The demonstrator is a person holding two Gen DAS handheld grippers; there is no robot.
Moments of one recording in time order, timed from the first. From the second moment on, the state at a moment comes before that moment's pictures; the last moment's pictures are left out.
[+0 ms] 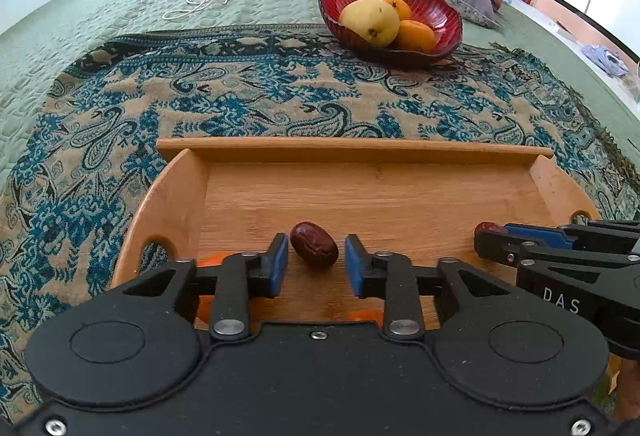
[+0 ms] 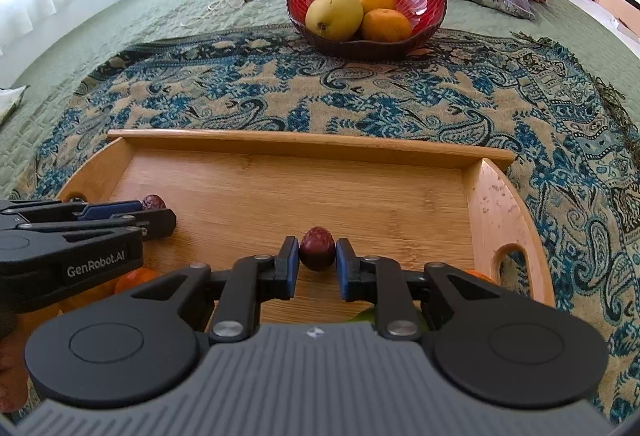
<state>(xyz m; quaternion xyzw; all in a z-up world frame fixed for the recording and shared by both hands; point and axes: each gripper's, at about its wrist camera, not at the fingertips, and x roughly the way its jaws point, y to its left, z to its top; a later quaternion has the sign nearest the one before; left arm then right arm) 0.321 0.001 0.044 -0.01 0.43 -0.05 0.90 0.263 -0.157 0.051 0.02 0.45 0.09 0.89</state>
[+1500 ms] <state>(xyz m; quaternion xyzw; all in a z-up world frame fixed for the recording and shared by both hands) 0.073 0.021 0.049 0.00 0.29 -0.06 0.95 0.033 -0.164 0.064 -0.01 0.21 0.08 0.97</state>
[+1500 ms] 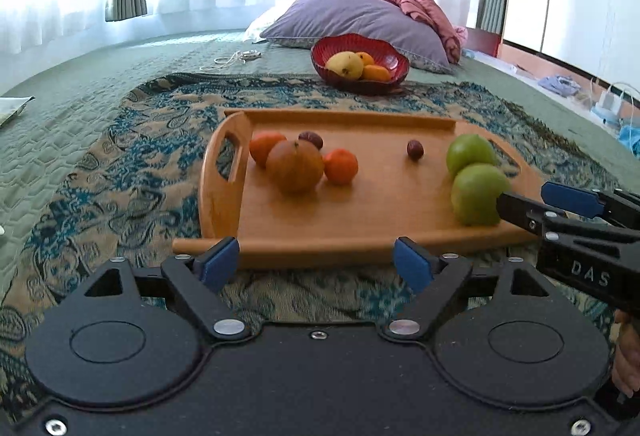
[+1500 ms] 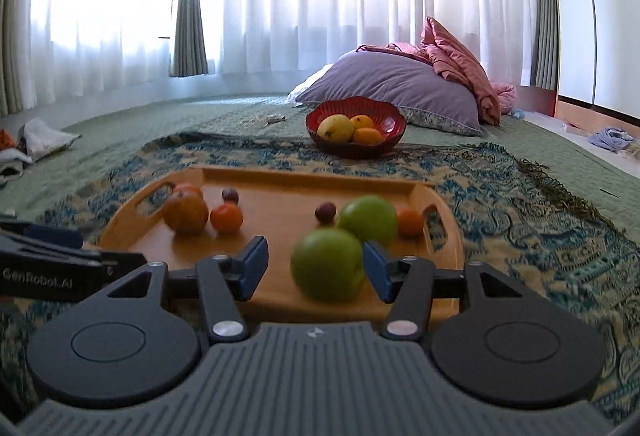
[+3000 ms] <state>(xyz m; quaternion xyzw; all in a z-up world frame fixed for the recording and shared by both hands) 0.088 0.018 -0.007 -0.01 0.33 -0.01 0.95 0.033 -0.163 -0.001 -0.03 0.28 0.07 0.96</state>
